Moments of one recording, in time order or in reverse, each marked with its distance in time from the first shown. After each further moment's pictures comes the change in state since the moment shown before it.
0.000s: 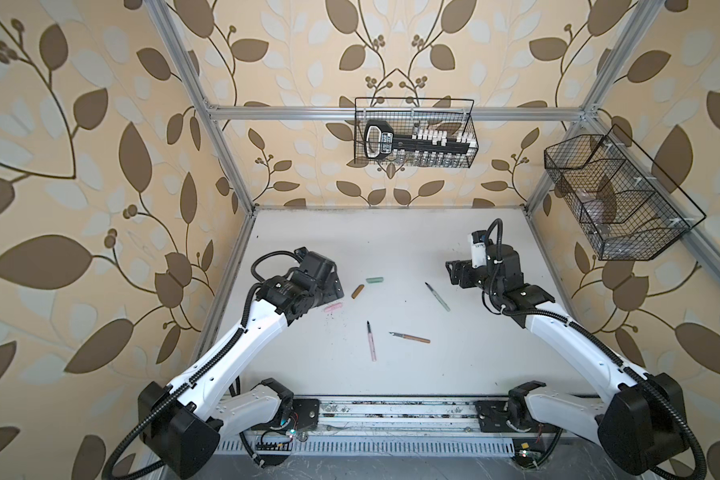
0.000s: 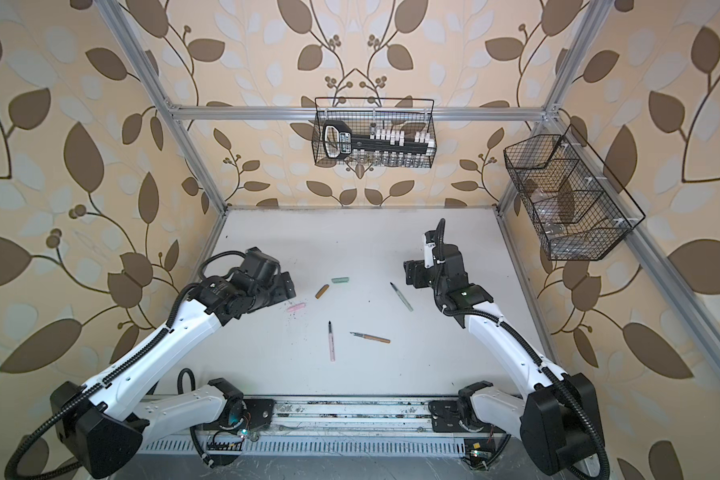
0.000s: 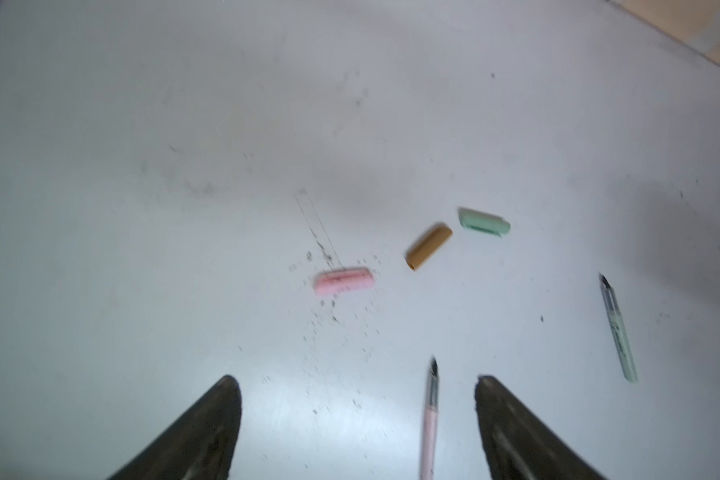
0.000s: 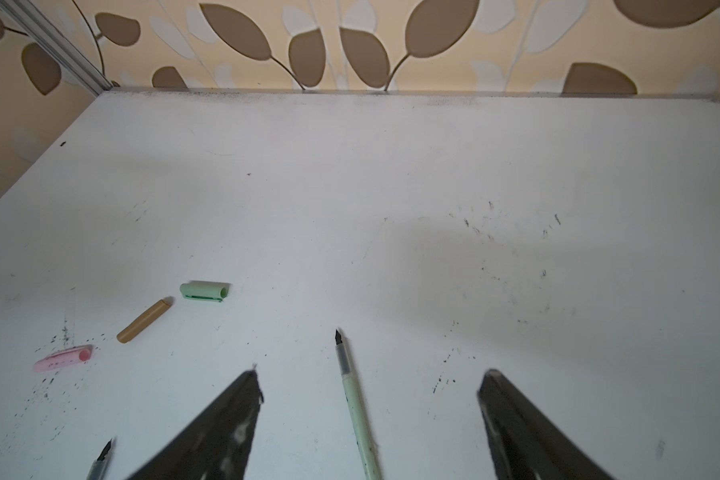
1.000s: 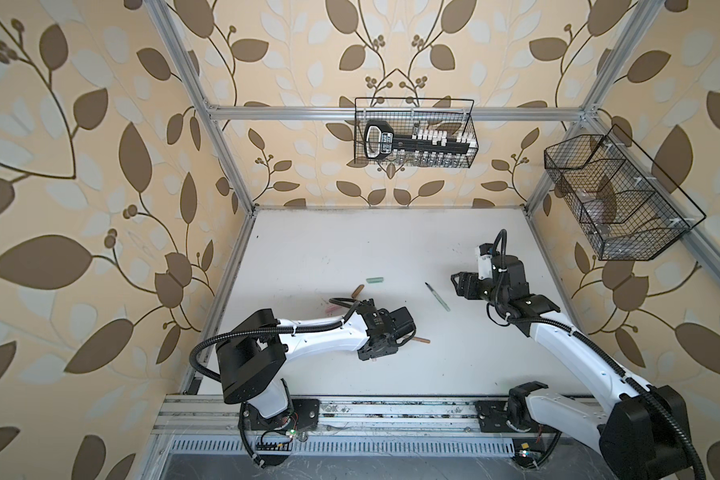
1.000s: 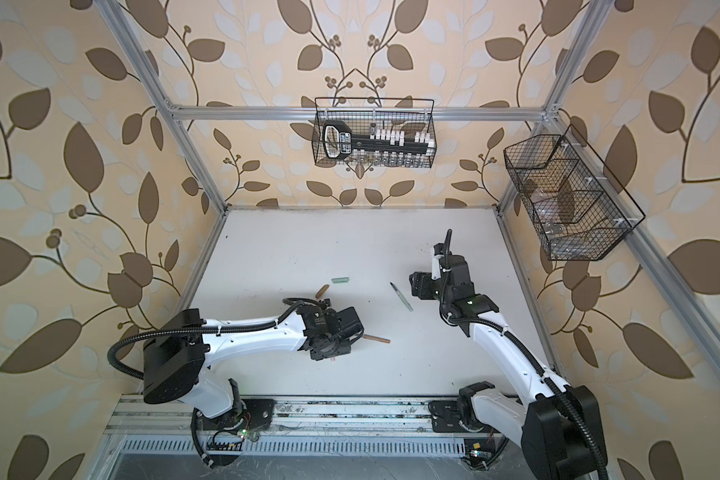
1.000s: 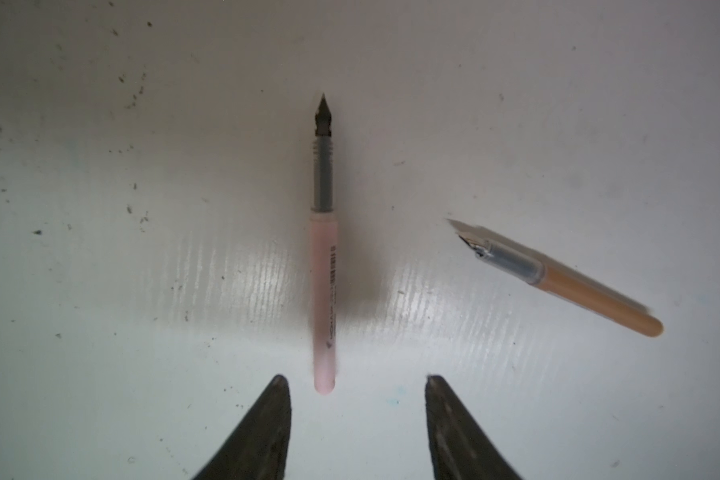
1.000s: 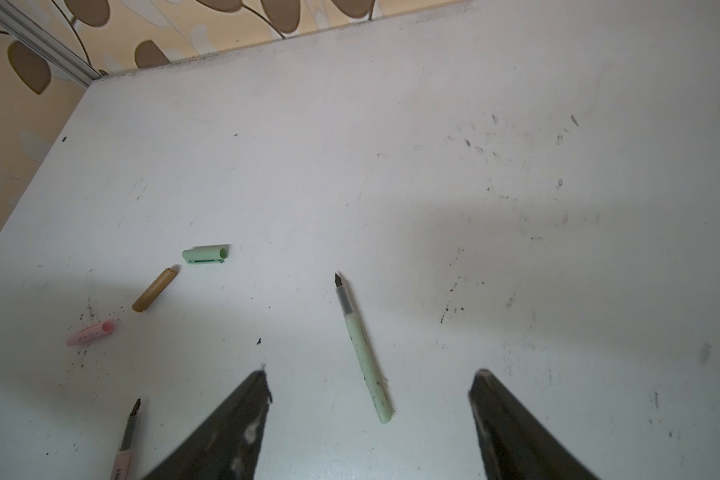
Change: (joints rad) left arm -0.482 0.443 -0.041 0.157 0.065 -0.457; right arm -0.056 -0.068 -0.104 -0.043 -0.093 0.104
